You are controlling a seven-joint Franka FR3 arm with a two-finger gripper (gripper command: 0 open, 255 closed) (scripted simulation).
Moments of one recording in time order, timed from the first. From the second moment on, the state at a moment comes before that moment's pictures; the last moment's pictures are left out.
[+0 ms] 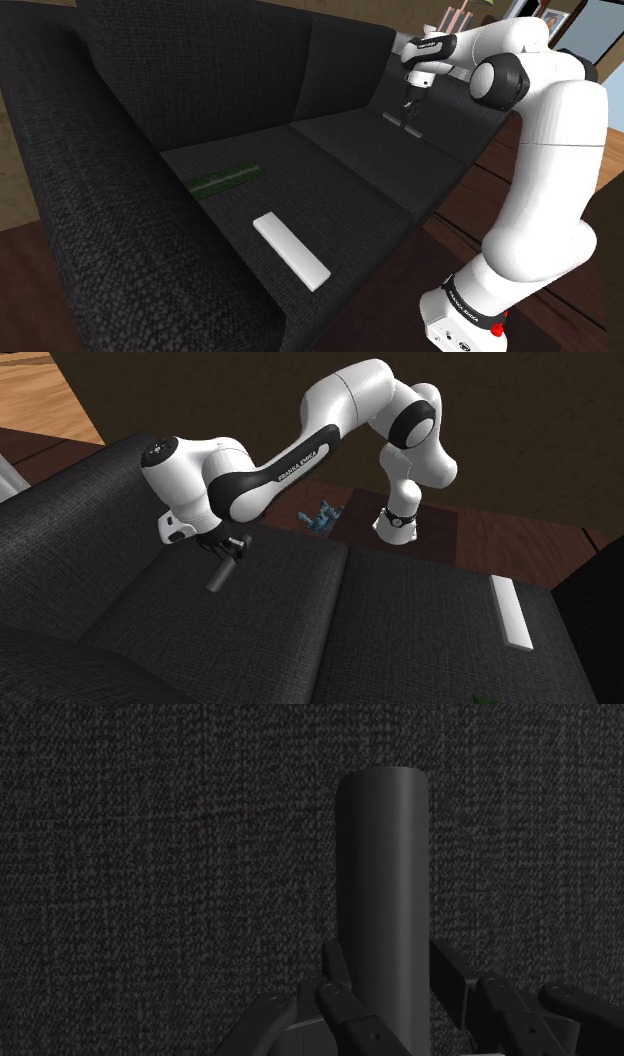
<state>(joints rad) -0.28 0.53 -0.41 -1.39 0.12 1.74 -0.81</state>
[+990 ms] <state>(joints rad) -0.01 0.12 -0.35 -1.94 0.00 1.89 -0.49</state>
